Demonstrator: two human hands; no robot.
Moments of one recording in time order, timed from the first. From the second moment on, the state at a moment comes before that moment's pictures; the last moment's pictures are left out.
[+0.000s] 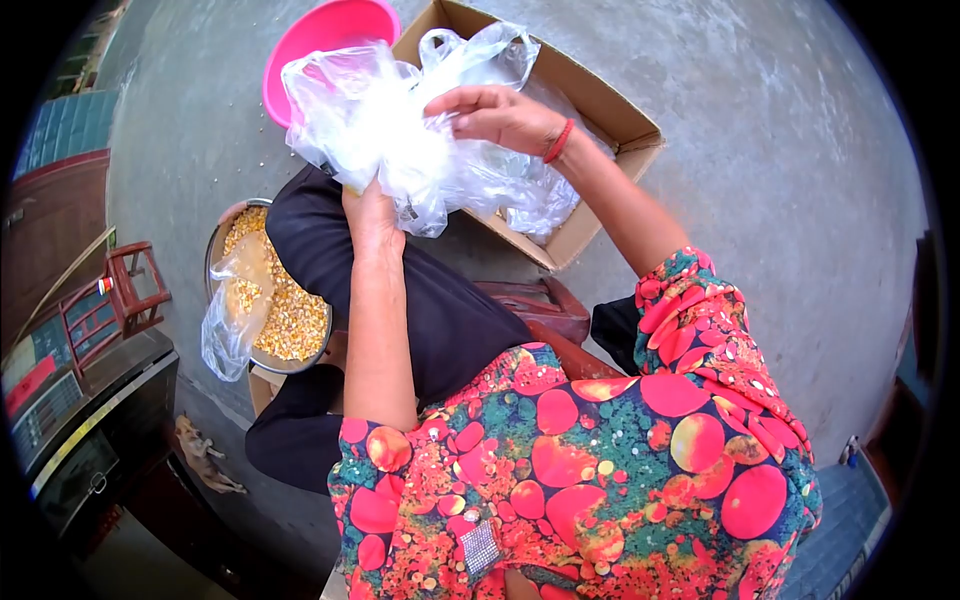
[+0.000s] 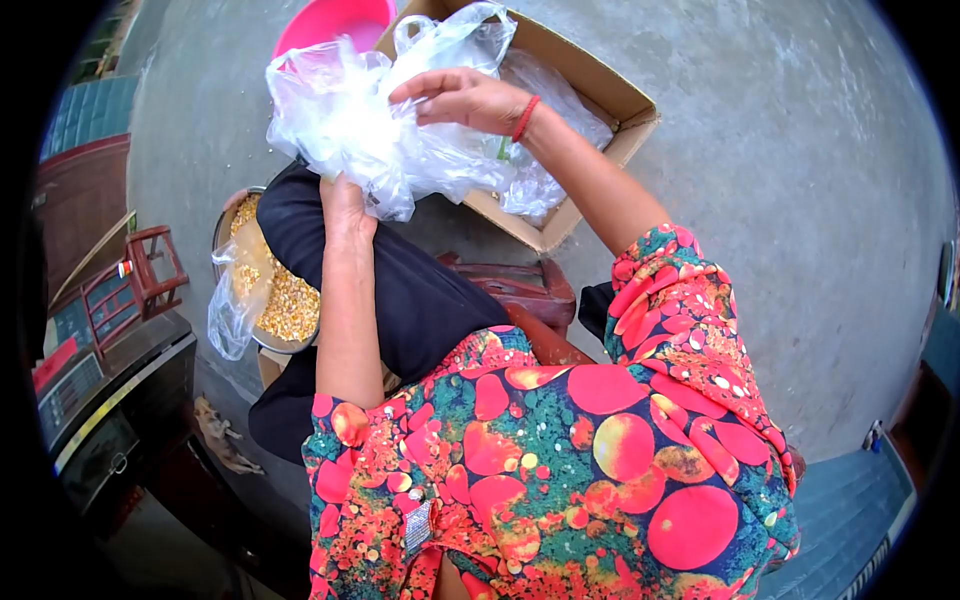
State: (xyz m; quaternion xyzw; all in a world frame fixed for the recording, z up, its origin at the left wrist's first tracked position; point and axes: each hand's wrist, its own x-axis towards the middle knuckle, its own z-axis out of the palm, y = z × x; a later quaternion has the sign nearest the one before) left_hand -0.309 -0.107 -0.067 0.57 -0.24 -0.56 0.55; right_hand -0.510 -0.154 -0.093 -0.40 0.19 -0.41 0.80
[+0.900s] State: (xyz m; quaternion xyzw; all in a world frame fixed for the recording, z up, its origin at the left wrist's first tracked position) left_hand -0.308 -0.108 -0.060 0.54 -0.27 -0.52 0.60; right_hand -0.553 -0.082 -0.310 -0.66 0.48 0.09 0.57
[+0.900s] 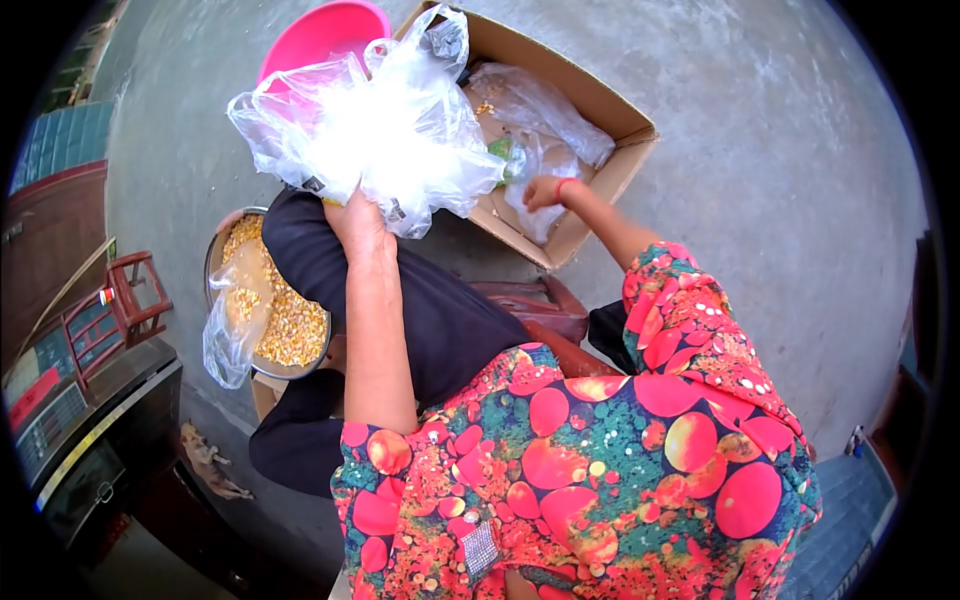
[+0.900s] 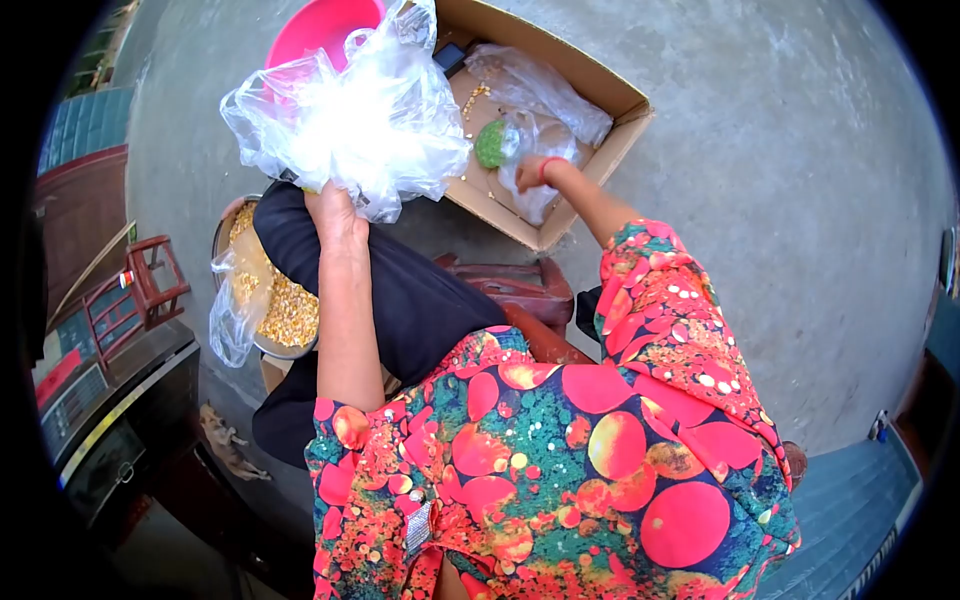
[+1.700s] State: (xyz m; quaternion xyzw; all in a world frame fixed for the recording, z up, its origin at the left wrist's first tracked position) left_hand -0.302 -0.098 -0.059 0.51 -0.30 -0.63 0.50; right_hand -0.471 -0.120 -0.069 -0.55 0.25 -0.34 0.72
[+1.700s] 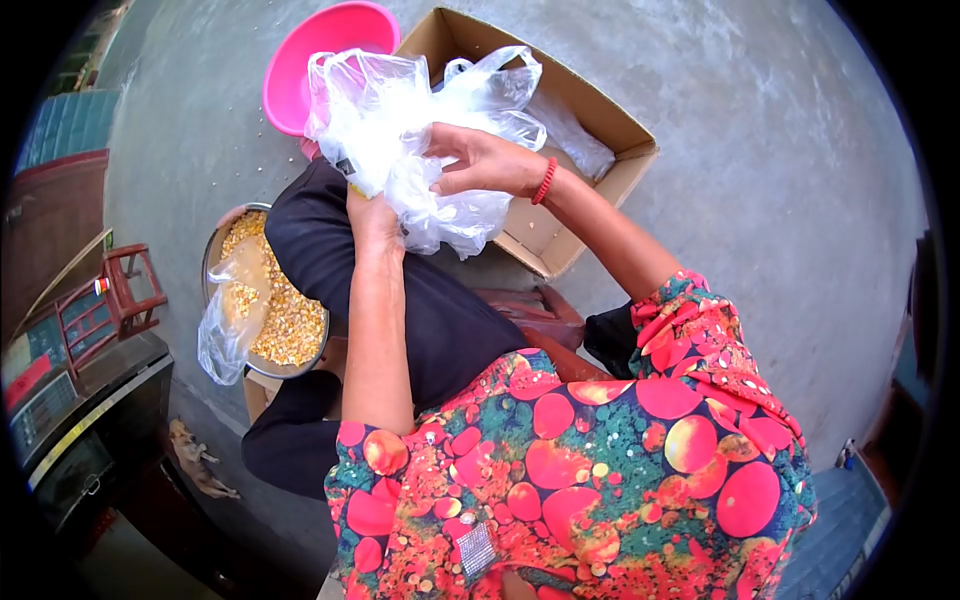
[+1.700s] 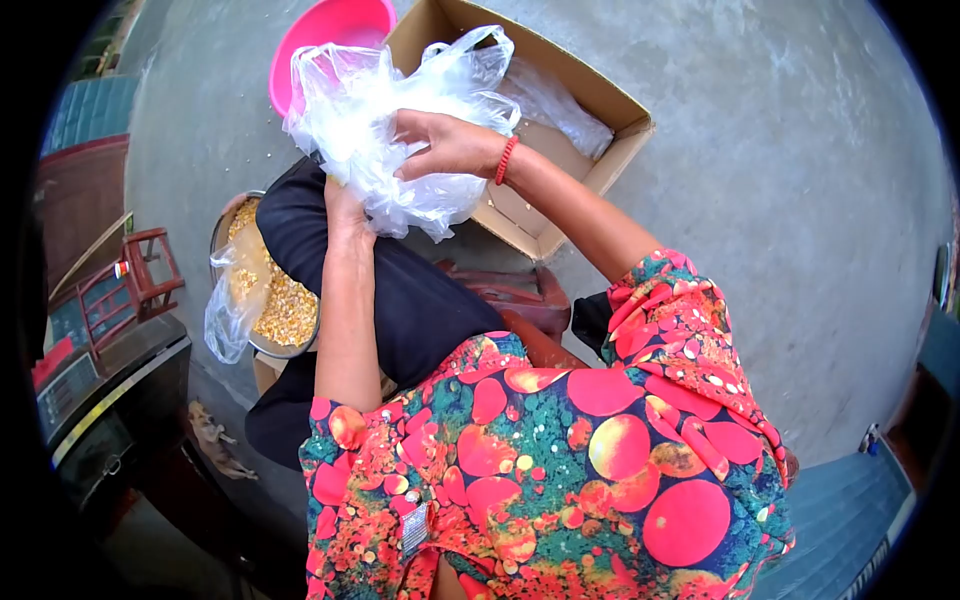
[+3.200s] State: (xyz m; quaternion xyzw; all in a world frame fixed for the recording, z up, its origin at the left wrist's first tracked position) left_hand -0.313 -0.071 -0.090 0.59 -0.56 -0.51 0.29; right_hand -0.556 -0.174 -0.186 -0.79 0.57 0.10 0.20
